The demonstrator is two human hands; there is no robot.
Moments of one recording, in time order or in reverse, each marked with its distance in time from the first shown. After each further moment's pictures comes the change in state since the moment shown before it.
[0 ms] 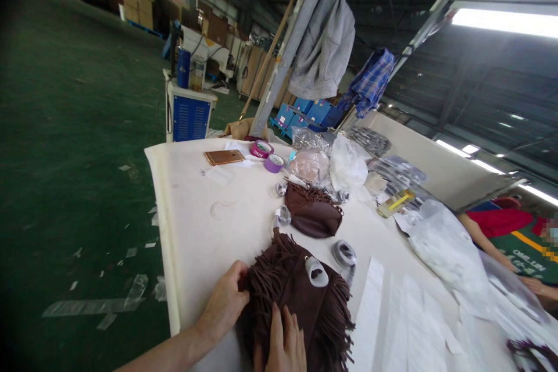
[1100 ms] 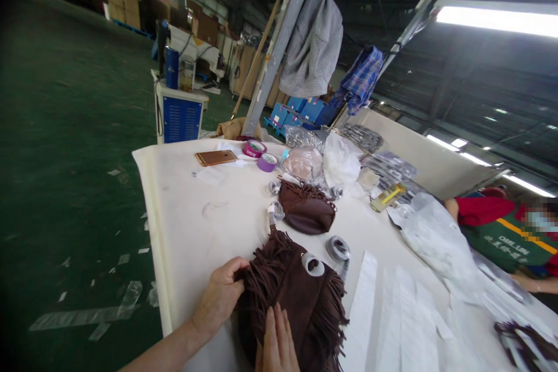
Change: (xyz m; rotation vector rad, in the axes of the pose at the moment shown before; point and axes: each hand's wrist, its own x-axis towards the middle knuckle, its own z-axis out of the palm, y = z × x) left_hand 0.013 -0.006 0.004 0.004 -0.005 0.299; right_hand 0.003 -0.001 -0.008 0.201 0.133 0.032
